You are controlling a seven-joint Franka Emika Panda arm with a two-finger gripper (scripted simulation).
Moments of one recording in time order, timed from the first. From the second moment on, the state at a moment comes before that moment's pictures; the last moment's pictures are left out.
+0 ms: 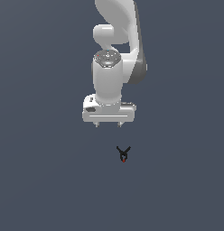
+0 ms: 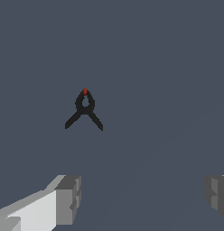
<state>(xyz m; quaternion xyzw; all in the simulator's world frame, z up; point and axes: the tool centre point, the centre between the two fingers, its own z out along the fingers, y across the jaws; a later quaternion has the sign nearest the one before) 0.016 -0.014 0.181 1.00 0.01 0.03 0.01</state>
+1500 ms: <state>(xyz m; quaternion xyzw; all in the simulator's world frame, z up) 0.055 0.027 0.135 1.00 0.02 0.02 0.01</state>
